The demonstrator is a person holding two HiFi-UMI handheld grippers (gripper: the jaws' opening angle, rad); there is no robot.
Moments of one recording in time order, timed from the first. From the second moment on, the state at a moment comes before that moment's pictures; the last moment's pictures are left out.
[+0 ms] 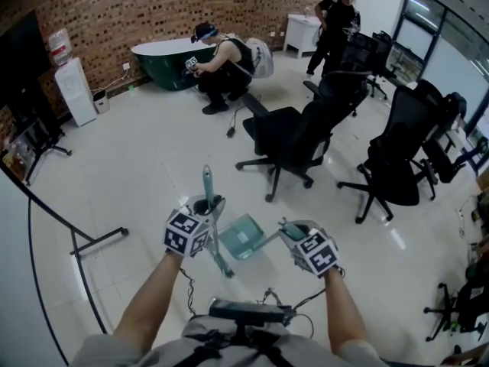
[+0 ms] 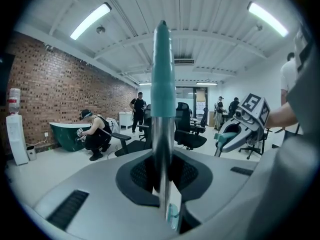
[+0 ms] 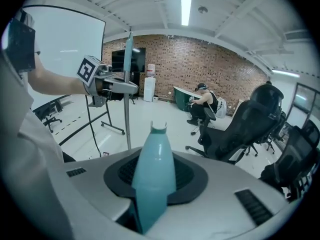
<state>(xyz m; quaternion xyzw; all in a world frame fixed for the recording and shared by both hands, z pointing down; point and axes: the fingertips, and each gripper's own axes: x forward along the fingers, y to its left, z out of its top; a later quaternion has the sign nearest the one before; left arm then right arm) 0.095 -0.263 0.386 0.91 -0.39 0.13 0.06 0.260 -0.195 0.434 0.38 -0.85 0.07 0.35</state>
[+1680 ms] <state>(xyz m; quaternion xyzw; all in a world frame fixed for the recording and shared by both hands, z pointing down) 0.062 -0.227 0.397 0.91 -0.40 0.11 0.09 0.211 -0.183 0.423 0.36 -0.86 0.07 0.37</state>
